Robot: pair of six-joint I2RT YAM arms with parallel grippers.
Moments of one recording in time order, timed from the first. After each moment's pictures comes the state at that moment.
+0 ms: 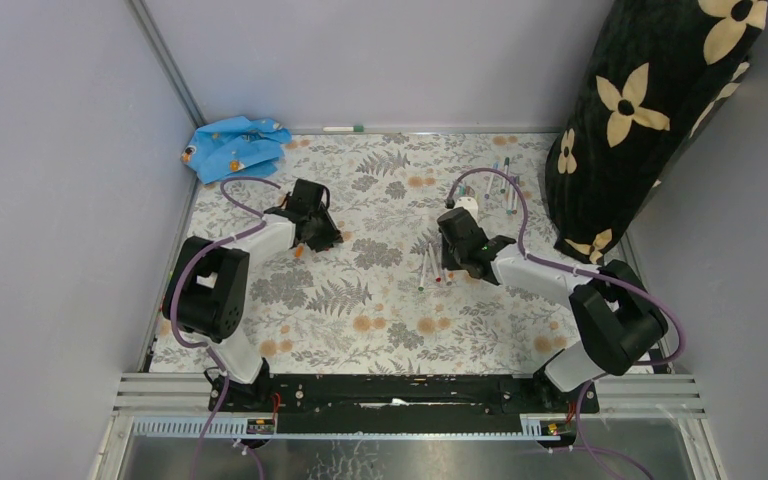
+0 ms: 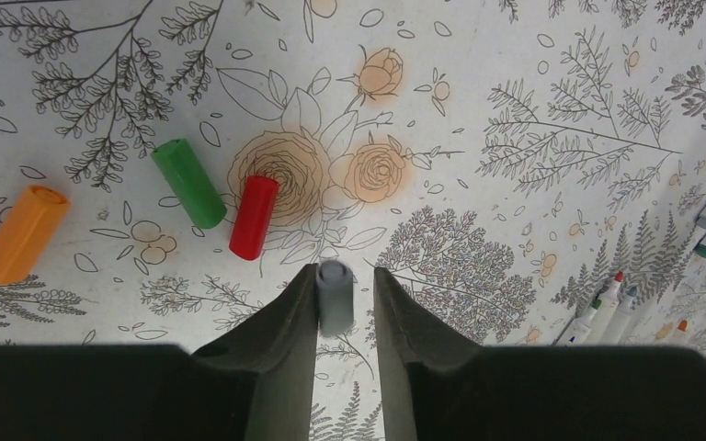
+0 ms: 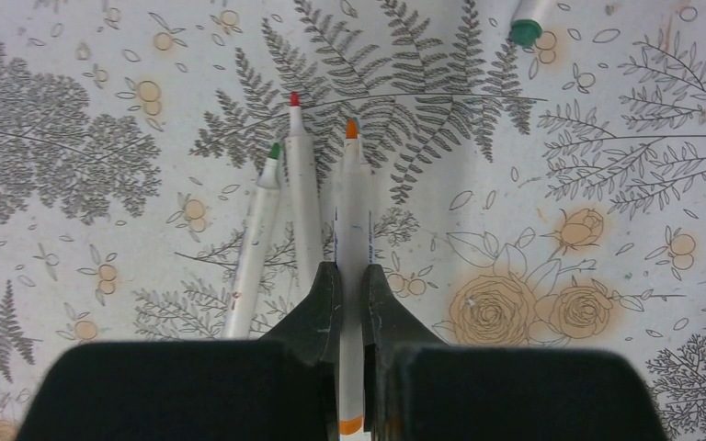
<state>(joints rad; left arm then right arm) -0.28 1.69 0.98 -0.26 0.05 -0.79 0.65 1.53 0.84 -0.20 0.28 0.48</state>
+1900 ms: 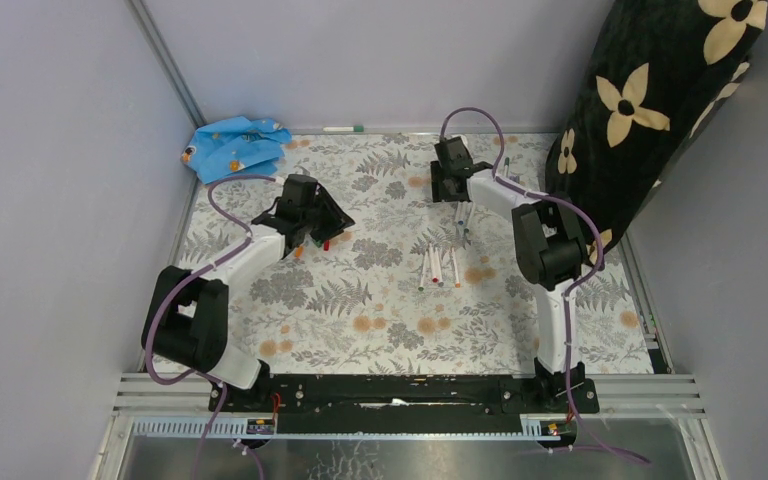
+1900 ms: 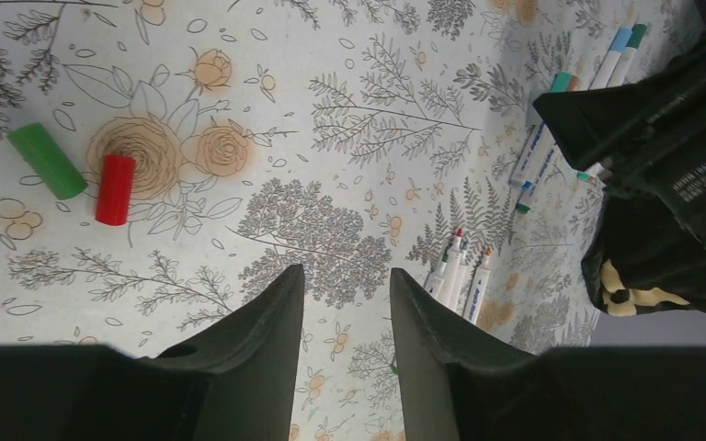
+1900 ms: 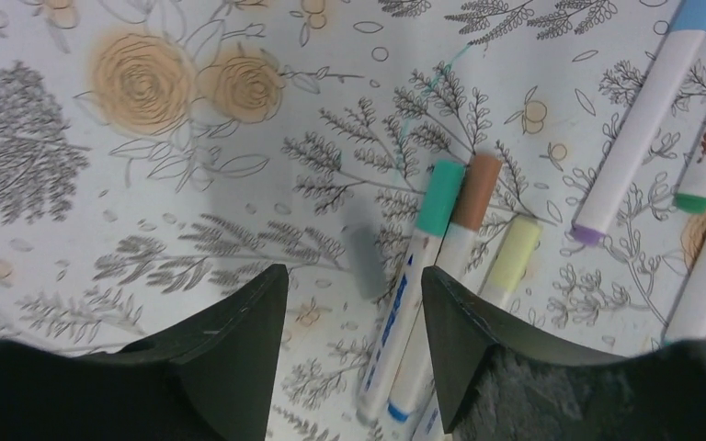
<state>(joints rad) -0.31 1.51 0.93 -0.16 0.13 -0.89 0.41 2.14 1.59 -0.35 0.26 0.24</state>
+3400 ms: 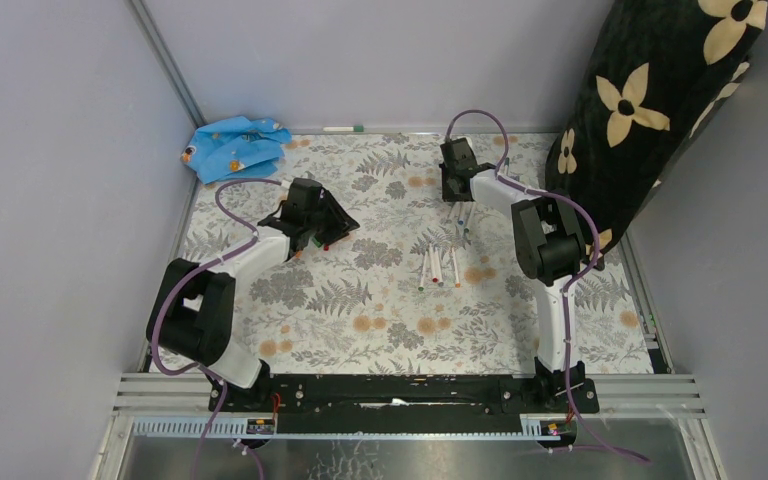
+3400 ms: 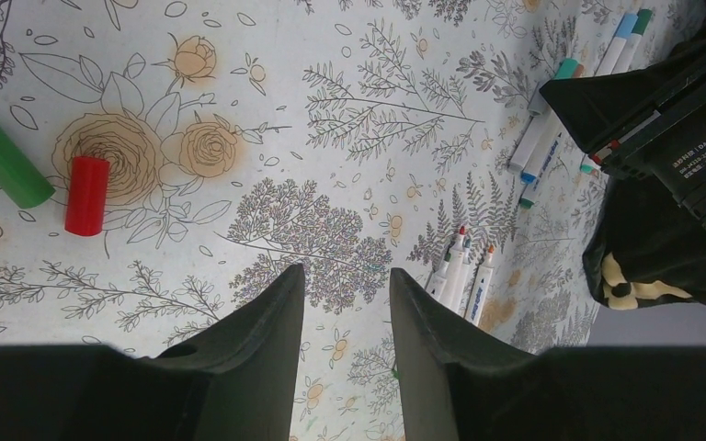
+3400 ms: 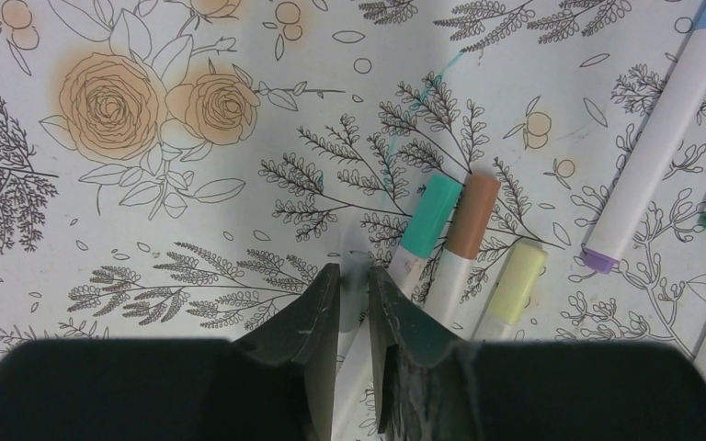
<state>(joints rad) -0.33 1.55 0.90 -0.08 0.16 -0.91 0.37 2.21 1.61 -0.31 0.21 0.25</state>
